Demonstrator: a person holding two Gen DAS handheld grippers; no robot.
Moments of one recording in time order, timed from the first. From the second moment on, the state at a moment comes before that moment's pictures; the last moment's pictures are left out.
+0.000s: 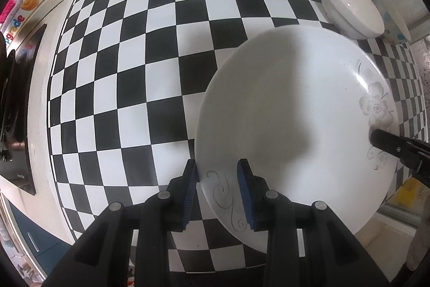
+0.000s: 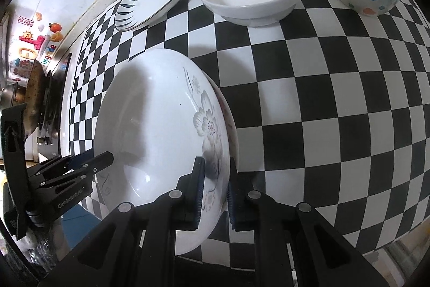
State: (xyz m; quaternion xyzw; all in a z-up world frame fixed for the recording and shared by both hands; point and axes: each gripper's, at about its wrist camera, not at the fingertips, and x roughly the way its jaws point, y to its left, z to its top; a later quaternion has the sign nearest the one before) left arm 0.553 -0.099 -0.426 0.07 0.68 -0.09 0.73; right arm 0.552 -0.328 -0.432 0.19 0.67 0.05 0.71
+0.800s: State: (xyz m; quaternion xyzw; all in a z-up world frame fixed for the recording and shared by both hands) left arm 0.563 -0.101 -0.365 0.05 0.64 -0.05 0.76; right arm 0.556 -0.335 -0.399 0.14 0.68 0.06 0.72
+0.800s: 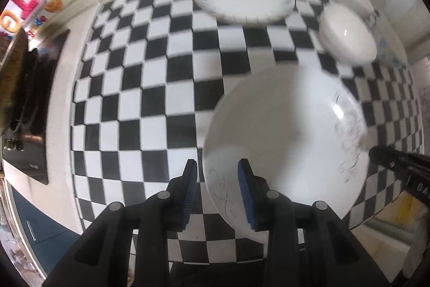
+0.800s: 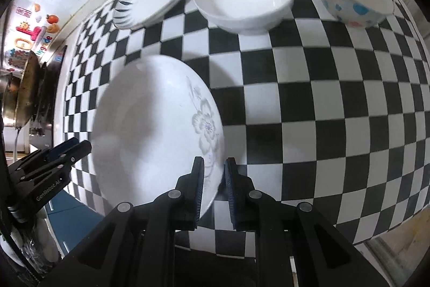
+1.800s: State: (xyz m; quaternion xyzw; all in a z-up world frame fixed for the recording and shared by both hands) left arm 0.840 -0.061 -0.436 -0.08 0.70 -0.11 0.70; right arm 0.857 -0.335 -0.460 0.24 0.72 0.03 0.65
